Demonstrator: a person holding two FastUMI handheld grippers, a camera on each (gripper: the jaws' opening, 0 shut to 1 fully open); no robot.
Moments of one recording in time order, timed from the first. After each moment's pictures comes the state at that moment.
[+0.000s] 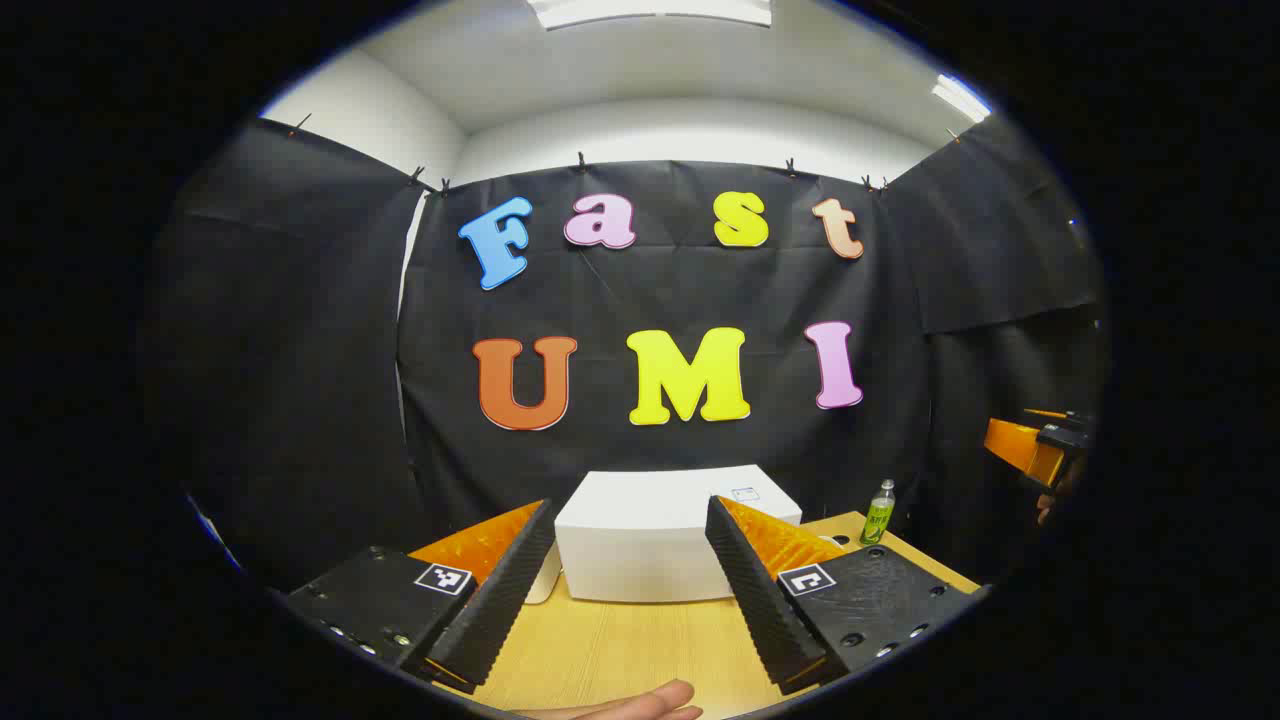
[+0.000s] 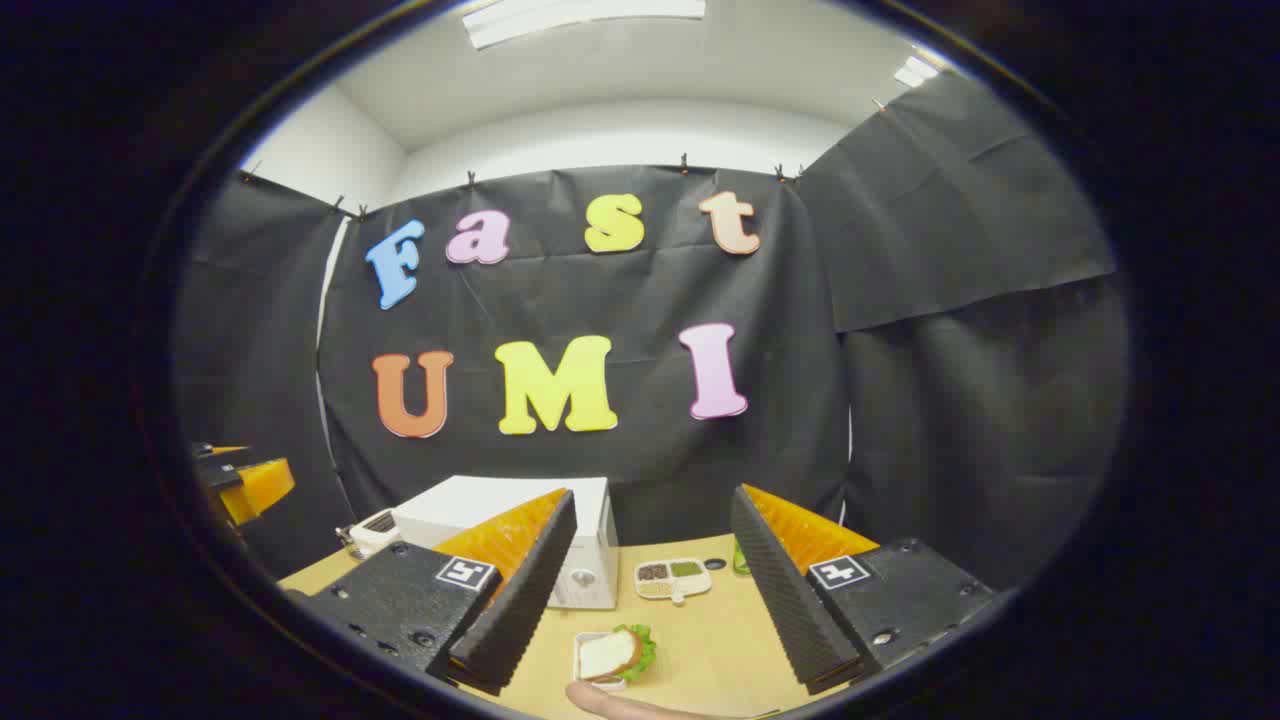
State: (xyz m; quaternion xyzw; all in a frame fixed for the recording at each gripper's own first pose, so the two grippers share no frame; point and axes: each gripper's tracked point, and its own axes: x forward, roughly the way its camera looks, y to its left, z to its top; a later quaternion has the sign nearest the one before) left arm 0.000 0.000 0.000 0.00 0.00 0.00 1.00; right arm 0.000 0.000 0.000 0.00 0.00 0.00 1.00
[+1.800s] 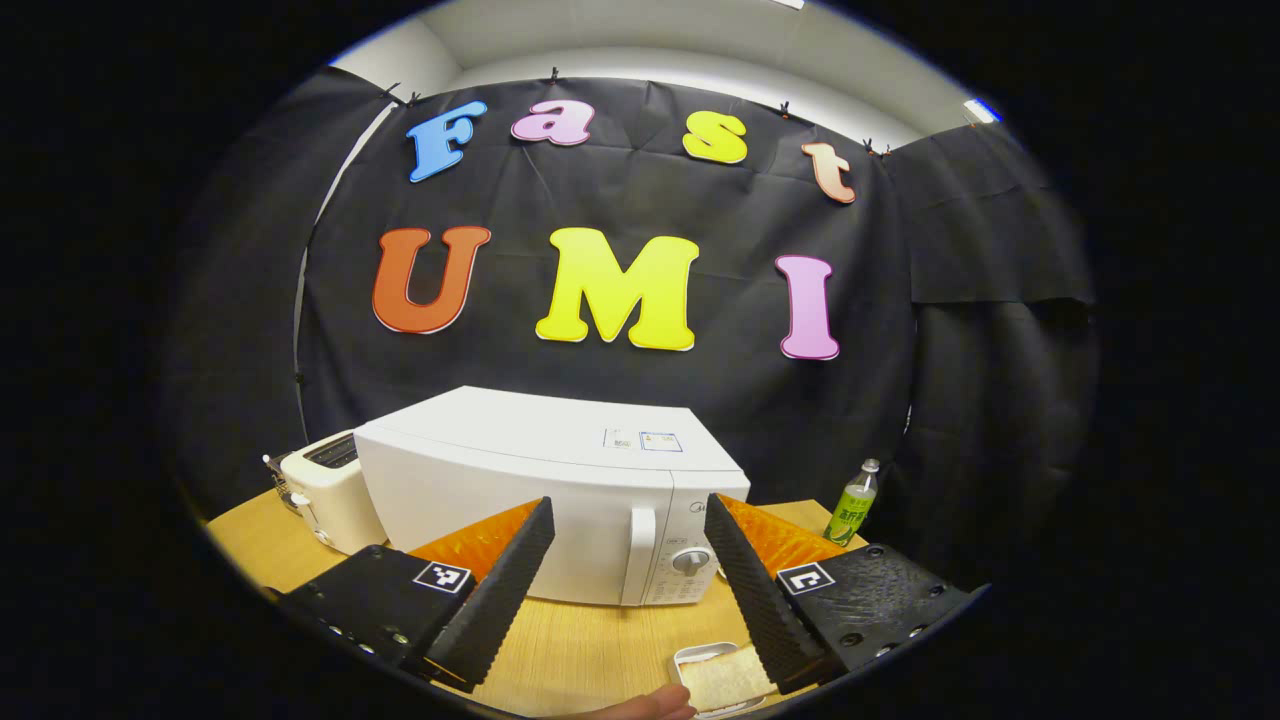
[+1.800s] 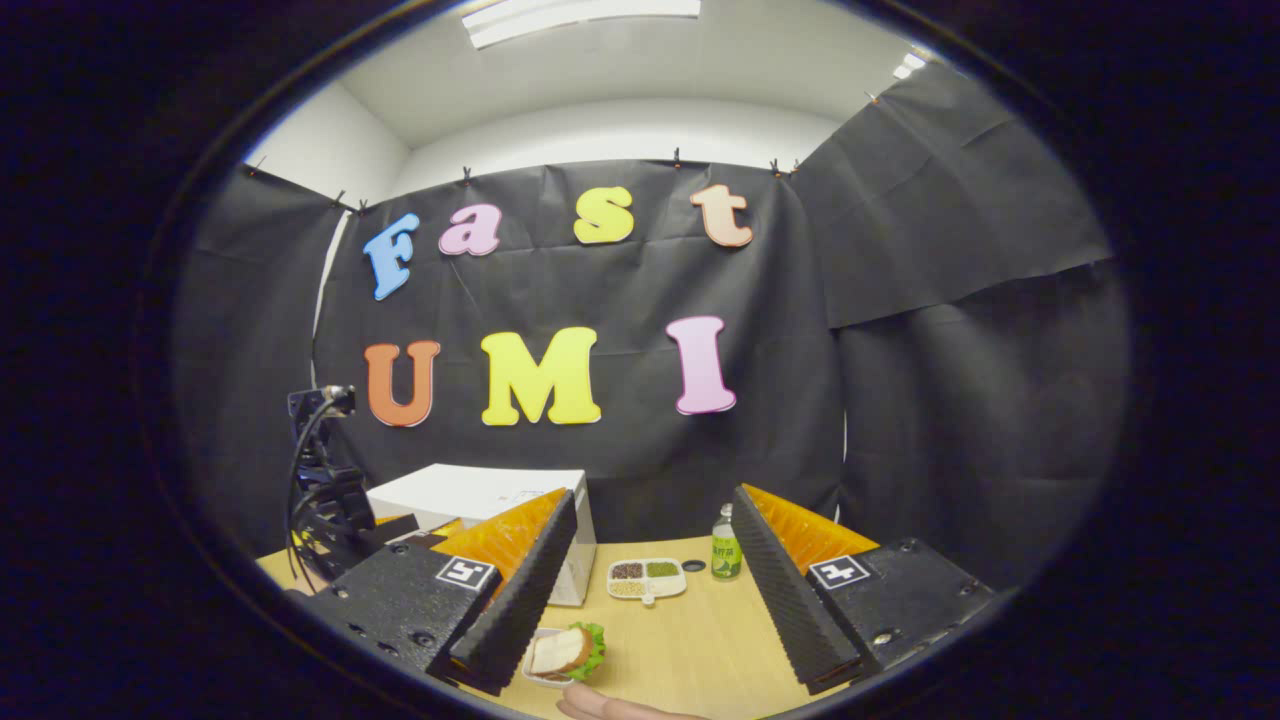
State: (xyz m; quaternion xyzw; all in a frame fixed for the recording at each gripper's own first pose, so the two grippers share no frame) left arm 0.204 -0.155 -0.166 -0.07 0.06 -0.05 0.99; right arm 0.032 -0.062 -0.029 -0.02 0.01 0.01 1.00
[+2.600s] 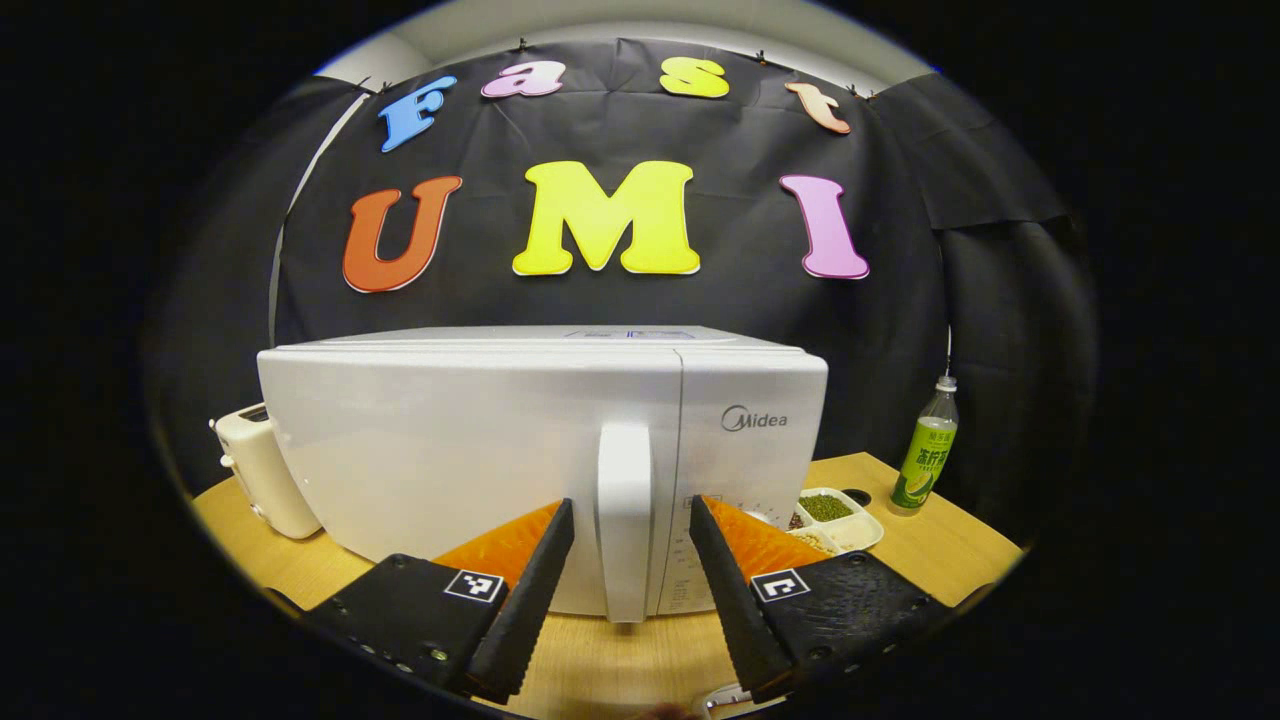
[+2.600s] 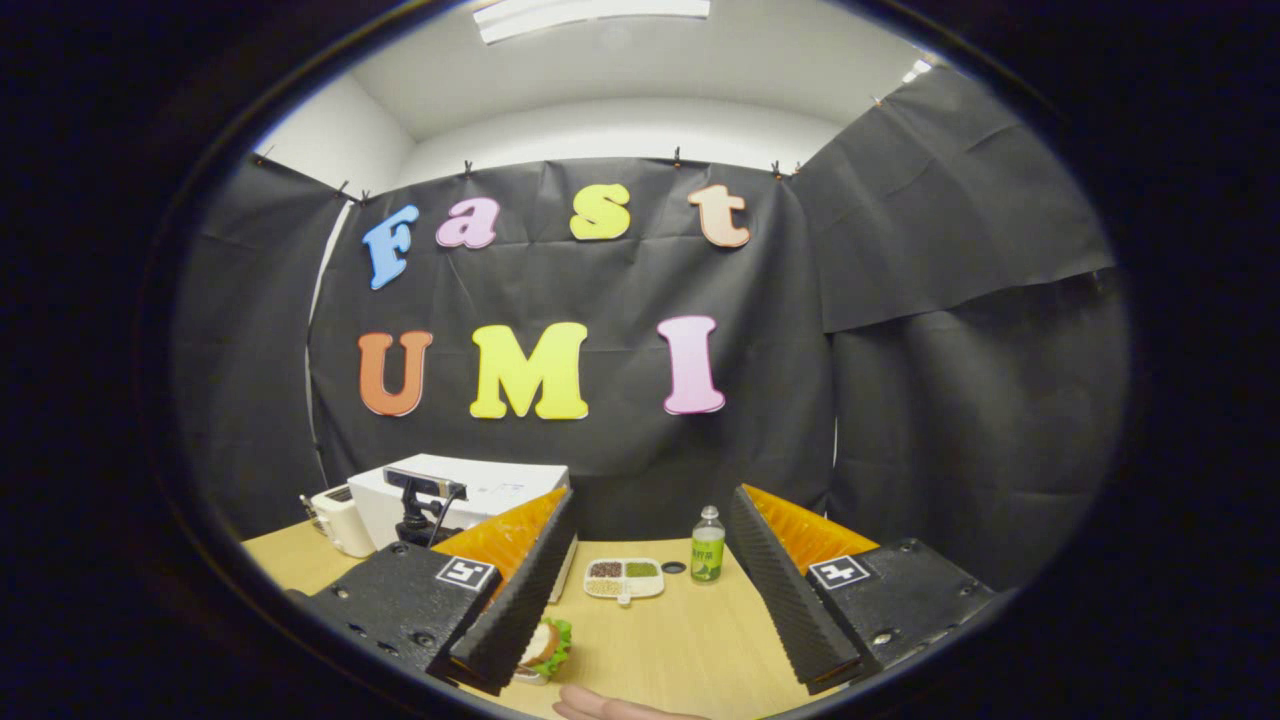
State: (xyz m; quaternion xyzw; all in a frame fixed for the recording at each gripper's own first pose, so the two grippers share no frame) left arm 0.299 -0.193 -0.296 -0.03 0.10 -0.04 0.99; right arm 0.035 -0.086 -0.031 -0.03 0.00 0.00 1.00
